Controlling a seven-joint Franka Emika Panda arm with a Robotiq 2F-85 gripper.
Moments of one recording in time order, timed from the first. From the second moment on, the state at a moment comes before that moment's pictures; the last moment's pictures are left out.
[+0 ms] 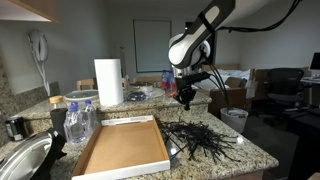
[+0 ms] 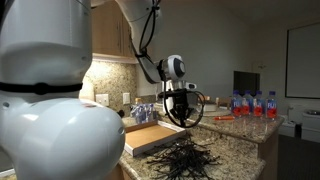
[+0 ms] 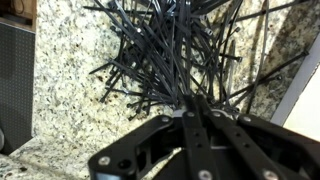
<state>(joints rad) 0.10 0.02 0.03 -2.22 -0.19 2.18 0.23</state>
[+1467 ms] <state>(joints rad) 0.03 0.38 0.00 -2.16 -0.15 2.48 -0.18</state>
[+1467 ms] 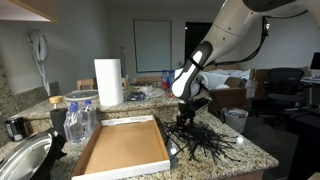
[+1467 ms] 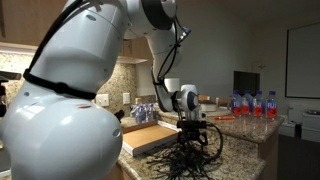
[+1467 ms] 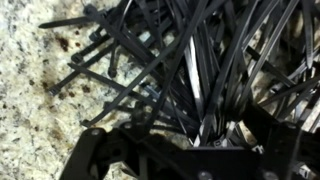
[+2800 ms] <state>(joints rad) 0.06 0.43 0.01 -2.13 -0.23 2.48 -0.18</state>
